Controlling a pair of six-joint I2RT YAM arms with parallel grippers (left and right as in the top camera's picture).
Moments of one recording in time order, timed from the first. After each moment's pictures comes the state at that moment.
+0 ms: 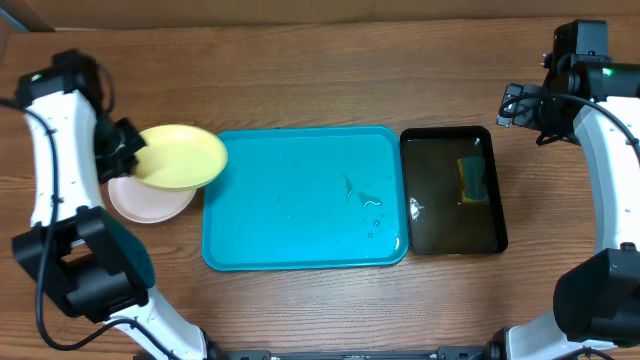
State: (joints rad) left arm 0.36 1.95 1.81 -1.43 -0.09 -0.39; right arm -0.11 1.74 1.66 -1.13 0.11 0.20
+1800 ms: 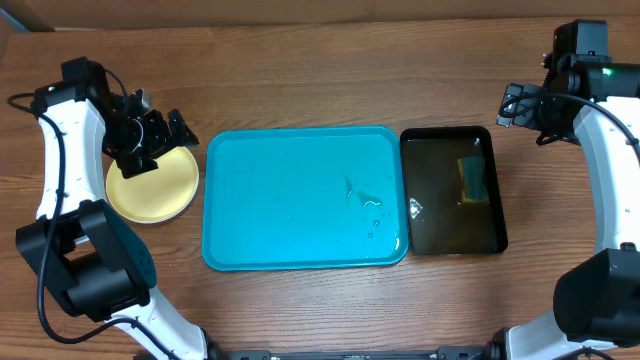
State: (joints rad) left arm 0.35 1.95 1.69 -1.24 0.36 -0.07; right arm -0.11 1.74 1.66 -1.13 0.11 0.20
